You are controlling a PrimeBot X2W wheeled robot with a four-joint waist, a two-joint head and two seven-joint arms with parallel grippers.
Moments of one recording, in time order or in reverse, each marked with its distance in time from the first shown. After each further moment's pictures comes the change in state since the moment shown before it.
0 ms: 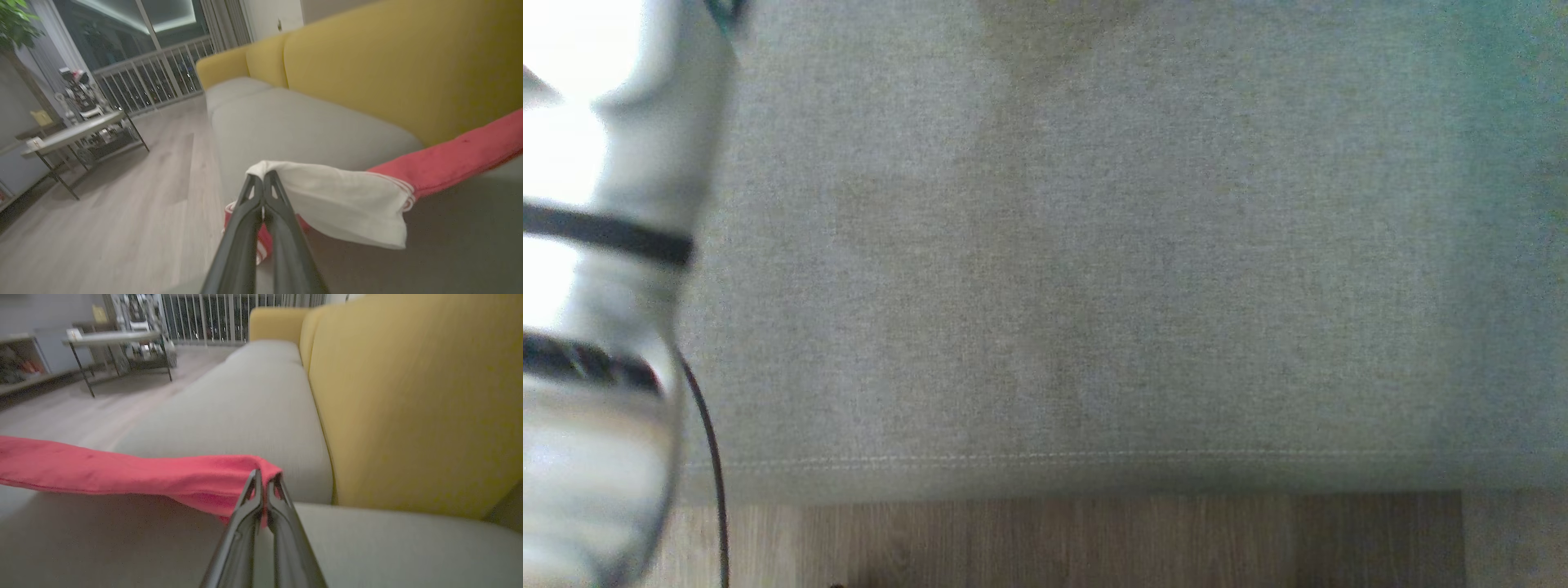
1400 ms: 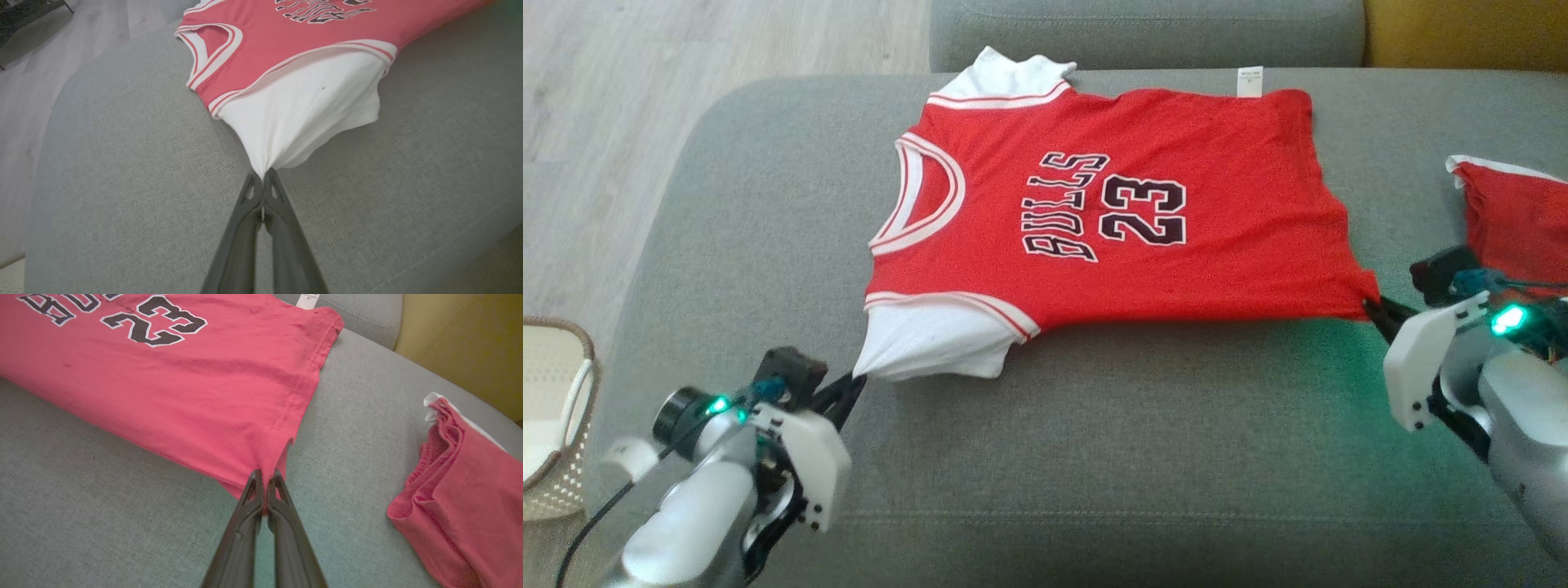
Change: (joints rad) left arm 0.975 0.236 -0.247 -0.222 -0.176 -0.104 0.151; right arm 0.660 -0.095 0.611 0.008 0.261 0.000 0.121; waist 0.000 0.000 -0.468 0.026
